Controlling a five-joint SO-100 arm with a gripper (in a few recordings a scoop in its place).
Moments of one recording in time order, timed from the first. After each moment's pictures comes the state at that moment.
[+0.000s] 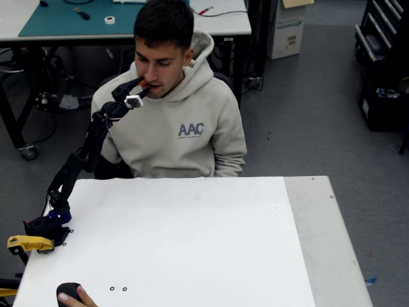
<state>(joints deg) -0.4 49.4 -12.0 36.3 97.1</state>
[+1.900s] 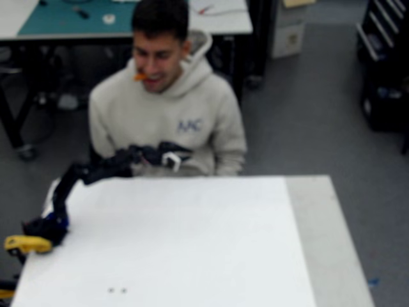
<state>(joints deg) 26.6 62.7 39.5 35.5 97.1</state>
